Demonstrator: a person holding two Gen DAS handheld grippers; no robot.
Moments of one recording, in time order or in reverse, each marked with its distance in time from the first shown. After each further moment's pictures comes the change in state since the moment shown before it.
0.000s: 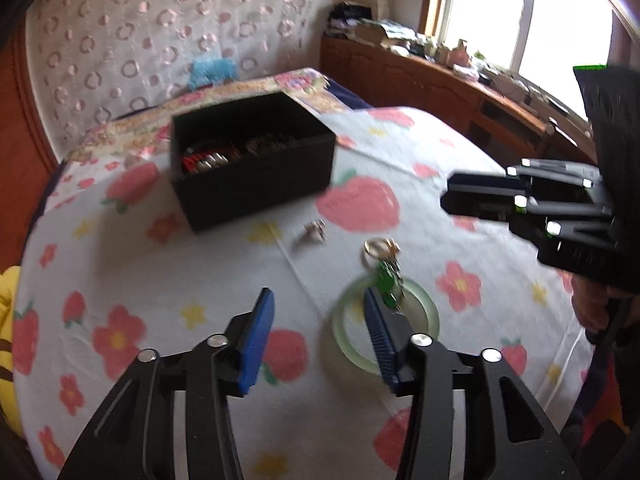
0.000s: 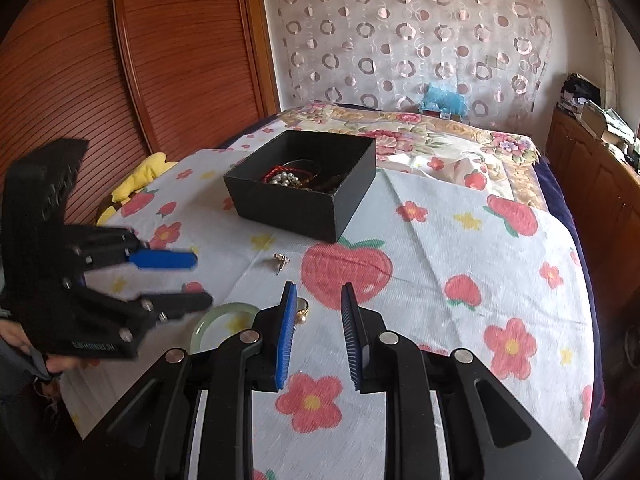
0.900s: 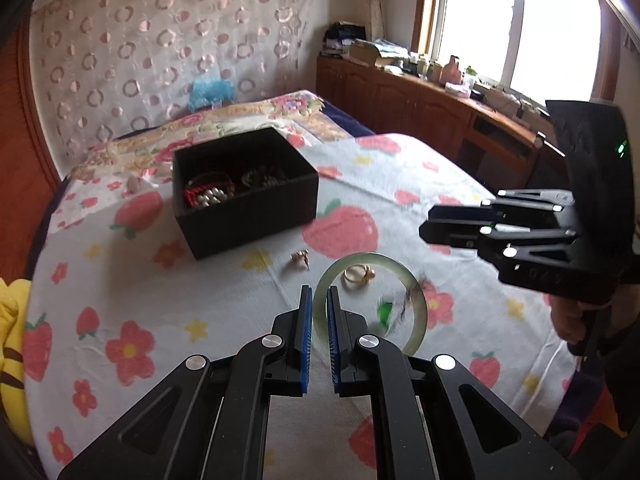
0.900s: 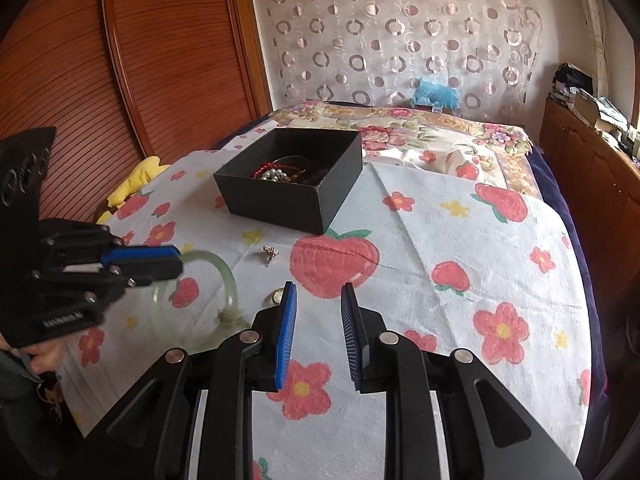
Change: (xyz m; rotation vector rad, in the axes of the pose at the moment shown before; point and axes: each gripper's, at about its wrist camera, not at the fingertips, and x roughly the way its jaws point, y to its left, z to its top) left arm -0.037 -0.011 0.010 0.006 -0.095 0.004; right arm -0.006 -0.011 -0.006 0.039 0.006 -0.006
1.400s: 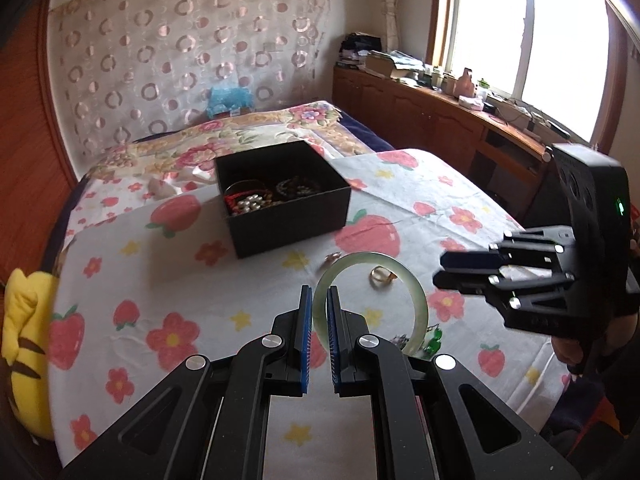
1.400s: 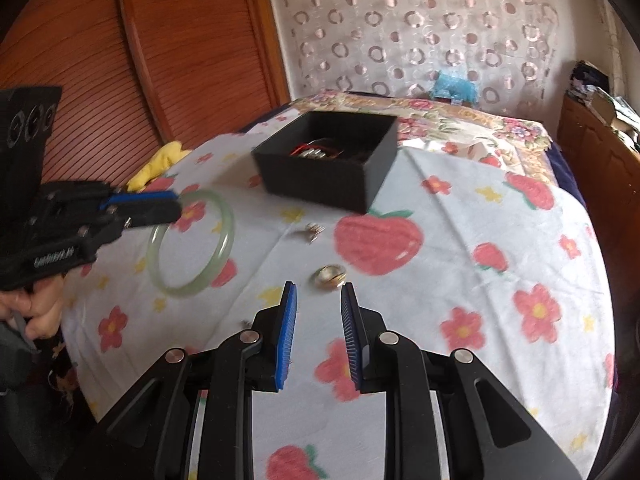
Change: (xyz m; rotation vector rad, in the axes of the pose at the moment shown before) left arm -0.030 0.022 -0.008 -0.038 -0.028 0.047; right arm 0.003 0.031 -0.014 -0.030 0.045 0.065
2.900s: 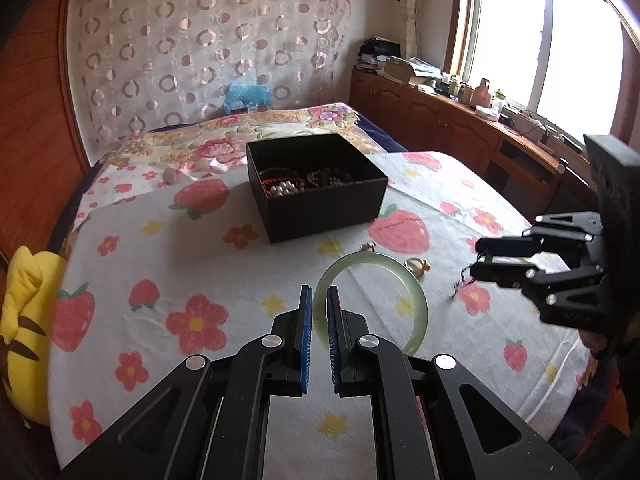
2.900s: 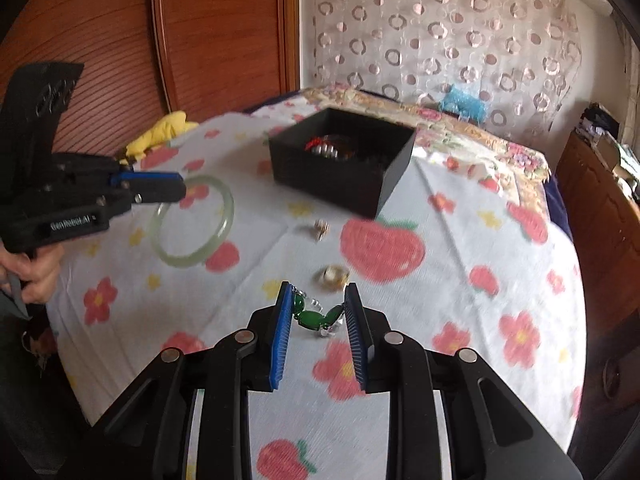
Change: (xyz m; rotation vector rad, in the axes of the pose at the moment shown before) left arm 0.005 0.028 -0.007 -0.050 -0.017 0.027; right arm -0.006 0.018 0.016 -0.151 0.020 -0.076
